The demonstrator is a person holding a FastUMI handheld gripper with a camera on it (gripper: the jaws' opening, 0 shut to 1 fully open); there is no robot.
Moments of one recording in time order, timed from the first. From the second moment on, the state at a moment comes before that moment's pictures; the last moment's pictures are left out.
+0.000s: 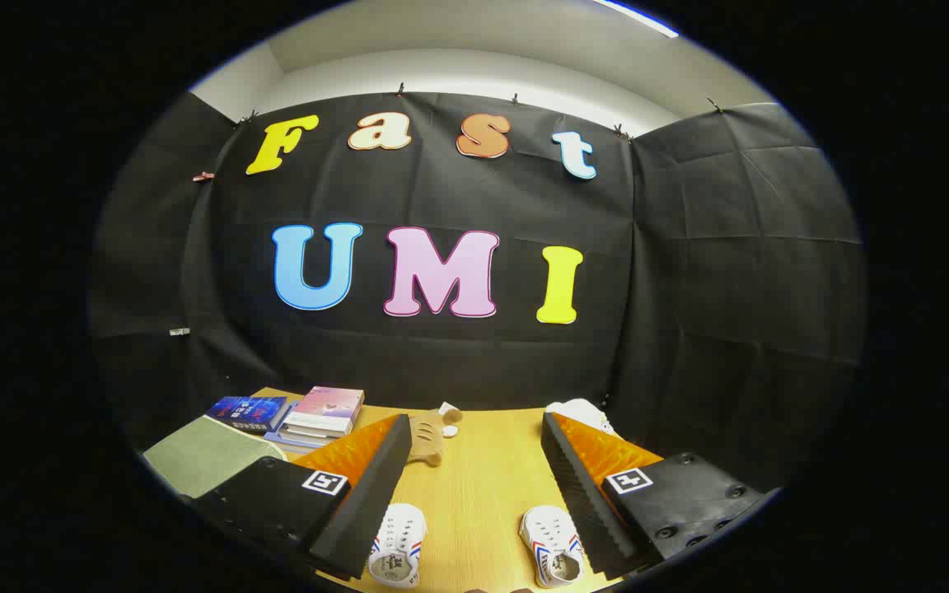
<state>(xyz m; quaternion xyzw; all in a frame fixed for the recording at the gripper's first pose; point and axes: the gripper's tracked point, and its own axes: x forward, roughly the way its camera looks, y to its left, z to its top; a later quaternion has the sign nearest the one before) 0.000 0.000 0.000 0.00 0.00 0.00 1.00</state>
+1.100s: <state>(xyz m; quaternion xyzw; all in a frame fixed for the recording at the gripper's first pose) 0.007 0.033 -0.028 0.02 0.04 0.02 1.00</state>
